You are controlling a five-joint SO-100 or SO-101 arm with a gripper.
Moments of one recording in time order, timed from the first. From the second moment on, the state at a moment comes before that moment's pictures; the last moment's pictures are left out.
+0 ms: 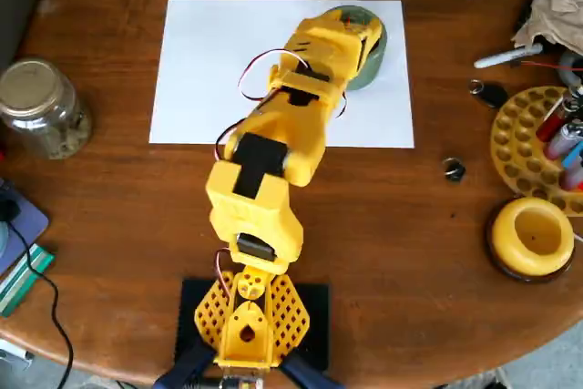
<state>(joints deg) 14.9 94.8 131.8 -14.9 88.2</state>
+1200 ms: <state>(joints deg) -1.6 186.2 174.1 57.0 2.1</state>
